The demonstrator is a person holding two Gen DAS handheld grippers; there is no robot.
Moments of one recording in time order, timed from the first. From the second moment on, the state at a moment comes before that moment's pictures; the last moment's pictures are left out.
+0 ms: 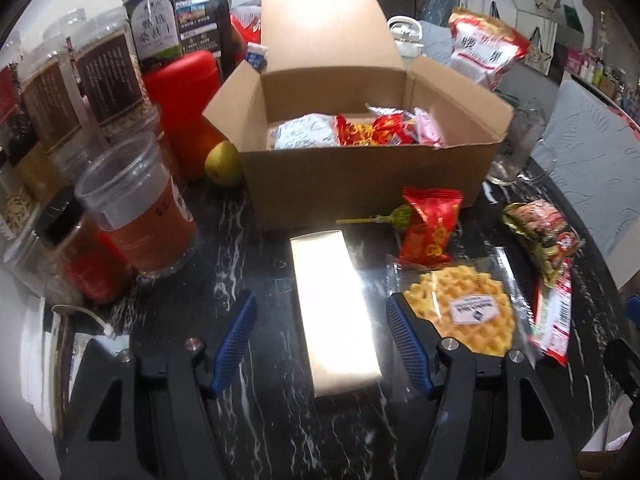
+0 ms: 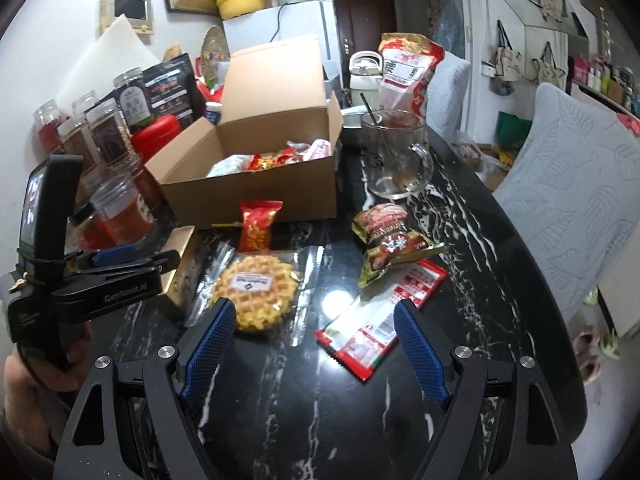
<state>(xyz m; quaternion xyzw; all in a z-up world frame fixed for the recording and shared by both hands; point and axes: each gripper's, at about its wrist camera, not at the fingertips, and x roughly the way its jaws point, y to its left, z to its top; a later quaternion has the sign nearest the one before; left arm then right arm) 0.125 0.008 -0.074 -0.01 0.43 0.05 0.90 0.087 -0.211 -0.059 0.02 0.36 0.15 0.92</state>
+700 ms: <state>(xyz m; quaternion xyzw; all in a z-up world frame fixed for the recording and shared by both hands) 0.137 0.033 -0.092 -0.06 0.45 0.06 0.89 0.106 -0.206 -0.069 0.02 0.38 0.15 0.91</state>
